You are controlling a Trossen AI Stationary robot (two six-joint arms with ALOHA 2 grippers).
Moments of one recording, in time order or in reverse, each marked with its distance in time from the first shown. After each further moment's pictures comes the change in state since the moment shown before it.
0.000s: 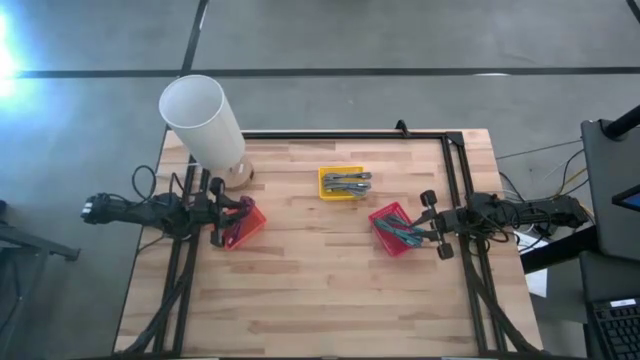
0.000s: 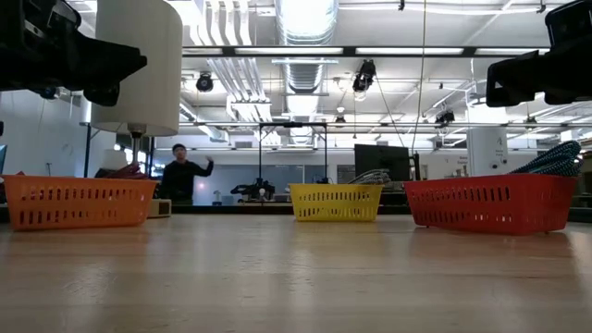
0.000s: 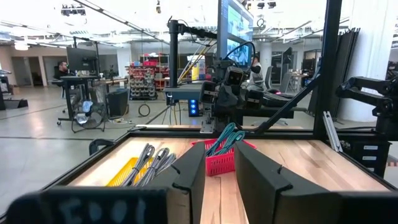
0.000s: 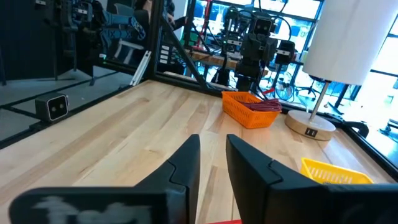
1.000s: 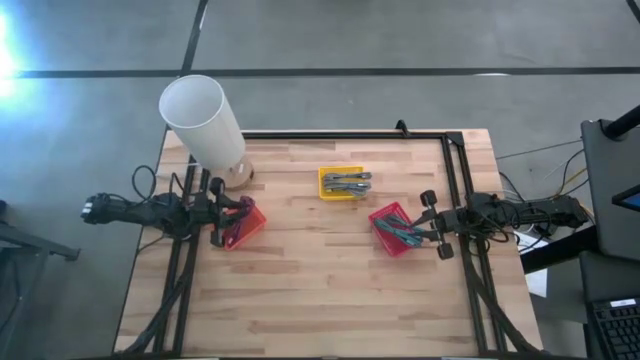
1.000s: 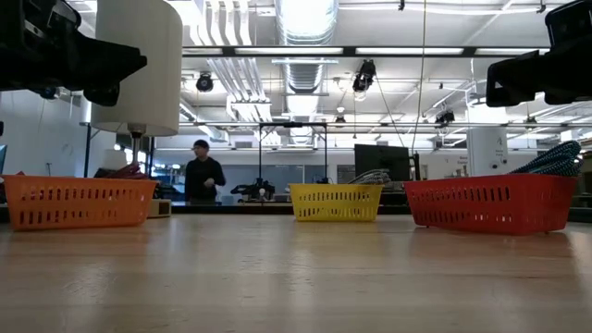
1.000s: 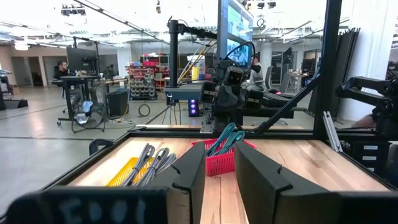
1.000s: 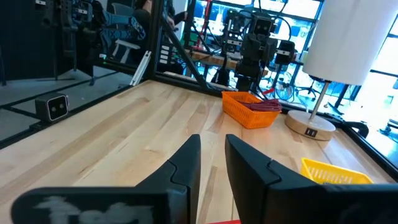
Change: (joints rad) left arm 0.000 0.000 0.000 0.000 0.000 0.000; right arm 0.000 0.000 0.000 0.000 0.000 0.000
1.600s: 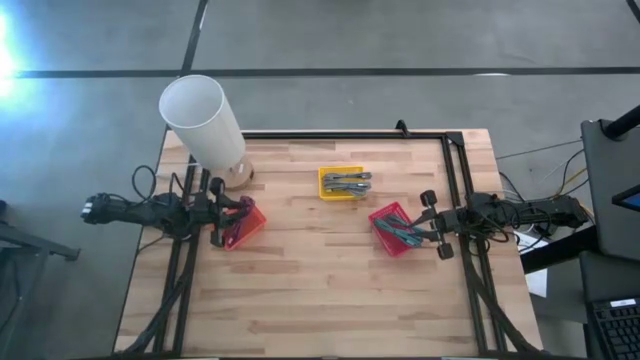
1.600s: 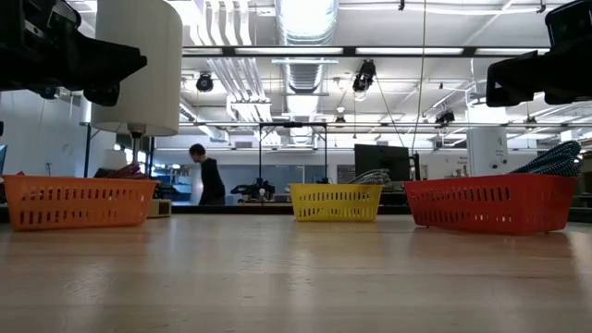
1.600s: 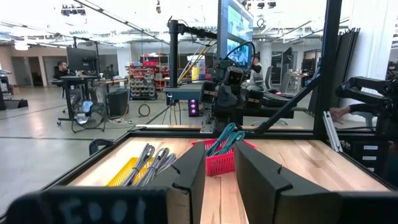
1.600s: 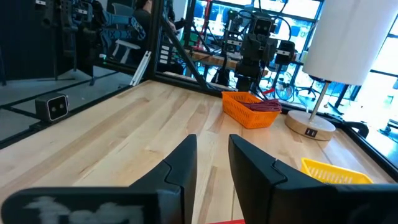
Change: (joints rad) left arm 0.000 0.000 0.000 0.000 0.000 0.000; right arm 0.000 0.000 0.000 0.000 0.000 0.000
